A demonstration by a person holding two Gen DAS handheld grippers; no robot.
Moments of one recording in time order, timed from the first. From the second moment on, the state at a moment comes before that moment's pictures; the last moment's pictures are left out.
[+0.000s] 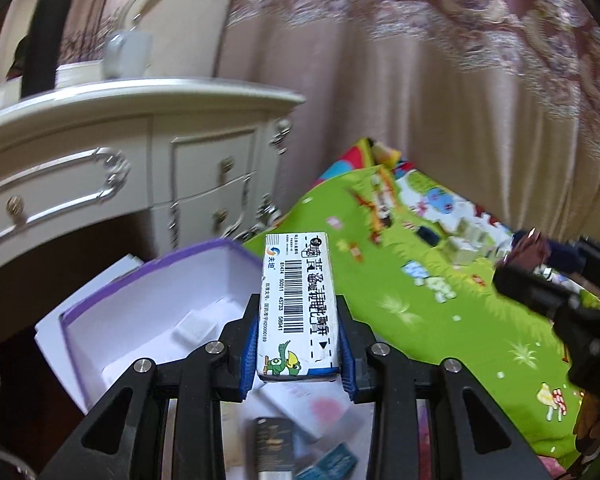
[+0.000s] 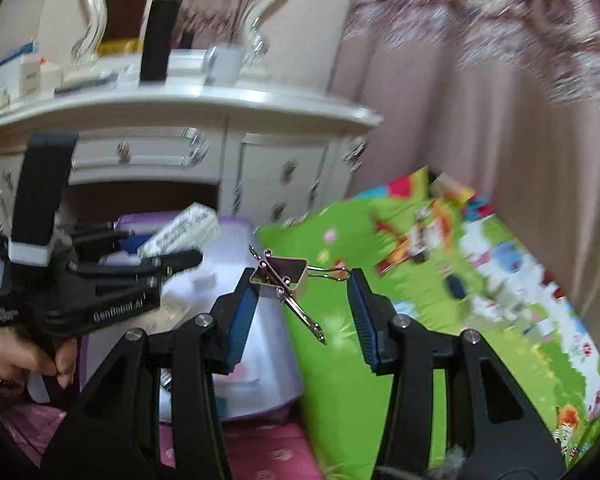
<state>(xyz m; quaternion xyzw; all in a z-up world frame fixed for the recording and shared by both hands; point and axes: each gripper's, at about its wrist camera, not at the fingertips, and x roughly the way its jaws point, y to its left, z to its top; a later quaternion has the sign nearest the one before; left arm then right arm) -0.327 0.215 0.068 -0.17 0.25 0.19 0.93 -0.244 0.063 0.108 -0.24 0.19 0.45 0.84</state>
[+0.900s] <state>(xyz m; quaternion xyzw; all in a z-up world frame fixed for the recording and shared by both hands) -0.316 0.269 0.025 -0.23 0.36 0.27 0.86 -0.199 0.096 0.027 -0.20 0.34 0.52 0.76</state>
